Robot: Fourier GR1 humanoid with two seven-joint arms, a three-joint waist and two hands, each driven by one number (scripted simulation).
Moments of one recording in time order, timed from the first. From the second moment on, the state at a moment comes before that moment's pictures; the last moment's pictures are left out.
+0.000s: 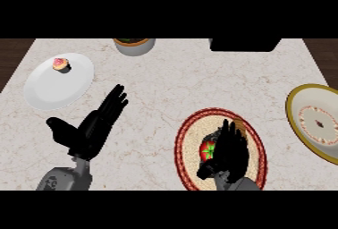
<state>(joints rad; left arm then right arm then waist) -0.13 0.16 -0.21 -1.57 0.28 0.01 0.15 -0.14 -0.02 0.51 -1.55 0.99 0.03 1.25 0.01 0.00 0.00</state>
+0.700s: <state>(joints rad) -0.15 0.15 -0.19 -1.54 0.28 0.00 0.14 -0.15 -0.02 0.51 -1.48 1.01 -0.01 1.25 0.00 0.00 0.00</state>
